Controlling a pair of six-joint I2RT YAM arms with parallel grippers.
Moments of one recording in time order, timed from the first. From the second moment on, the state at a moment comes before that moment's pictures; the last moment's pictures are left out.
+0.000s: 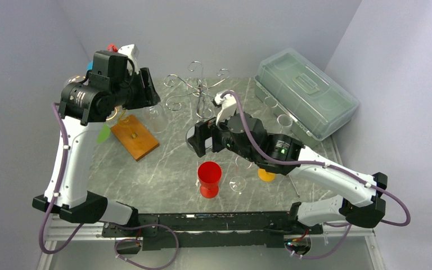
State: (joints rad) left arm -0.35 1.39 2.06 -1.32 -0.05 -0.42; right arm 1.17 1.26 1.42 -0.48 0.33 0.40
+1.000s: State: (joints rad) left arm -0.35 1.19 1.87 -1.36 0.09 -0.47; right arm 1.32 1.54 1.44 -0.19 0.40 0.23
